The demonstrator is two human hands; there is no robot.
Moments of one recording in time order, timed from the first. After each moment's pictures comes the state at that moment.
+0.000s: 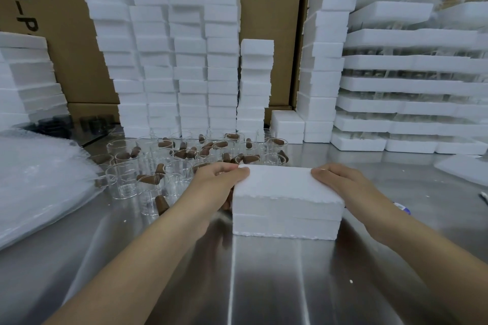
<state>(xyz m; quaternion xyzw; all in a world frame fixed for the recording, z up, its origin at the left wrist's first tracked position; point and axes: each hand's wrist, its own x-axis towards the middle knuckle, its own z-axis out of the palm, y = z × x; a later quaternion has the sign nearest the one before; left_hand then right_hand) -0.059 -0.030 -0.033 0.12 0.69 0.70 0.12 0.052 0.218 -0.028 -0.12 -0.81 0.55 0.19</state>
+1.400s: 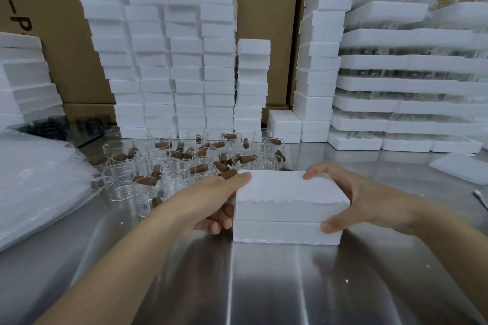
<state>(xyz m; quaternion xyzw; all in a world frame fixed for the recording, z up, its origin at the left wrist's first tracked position) -0.039 -0.046 -0.009 0.14 0.80 0.52 0.26 0.076 0.254 -0.008 0.05 -0.87 0.49 -0.05</state>
